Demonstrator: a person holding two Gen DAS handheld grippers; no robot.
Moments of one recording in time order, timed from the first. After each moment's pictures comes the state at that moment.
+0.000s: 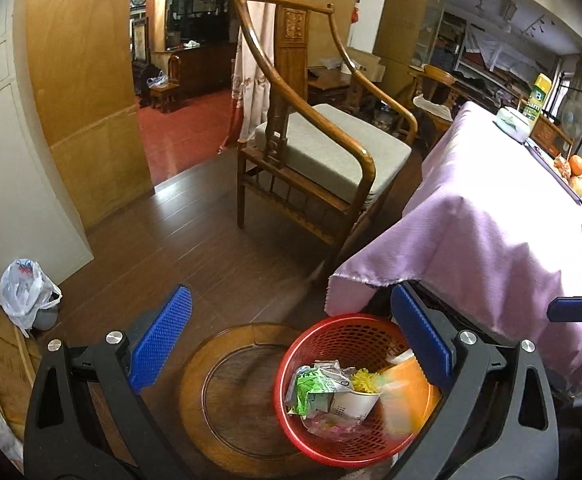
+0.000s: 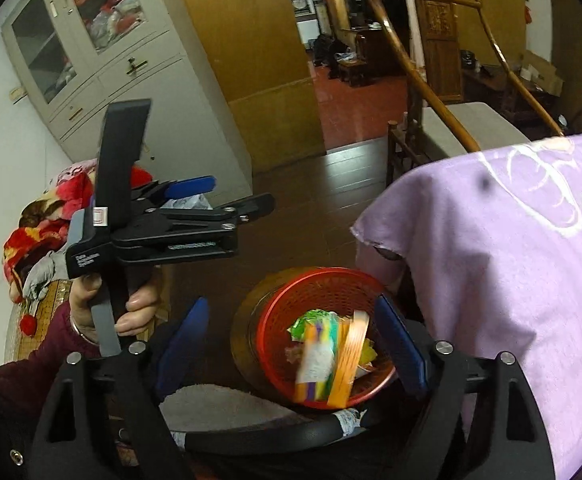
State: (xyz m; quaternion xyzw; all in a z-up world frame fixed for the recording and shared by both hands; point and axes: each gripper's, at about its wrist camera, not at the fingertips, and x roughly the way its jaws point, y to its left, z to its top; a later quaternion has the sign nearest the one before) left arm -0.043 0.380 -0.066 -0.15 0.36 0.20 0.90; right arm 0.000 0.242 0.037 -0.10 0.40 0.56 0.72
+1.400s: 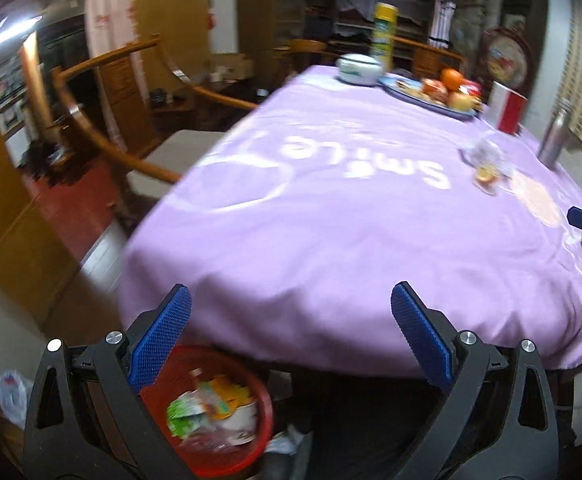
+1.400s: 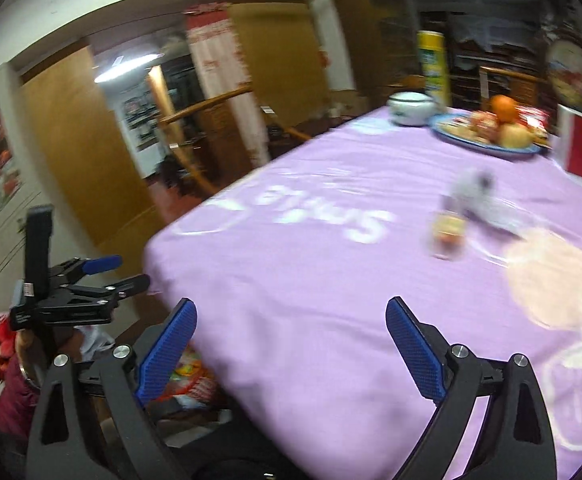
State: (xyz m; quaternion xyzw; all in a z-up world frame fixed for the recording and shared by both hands) left arm 0.063 0.143 -0.016 0.00 0.38 0.01 0.93; right arm 0.068 -0.108 0.017 0.10 0.33 0.31 0.89
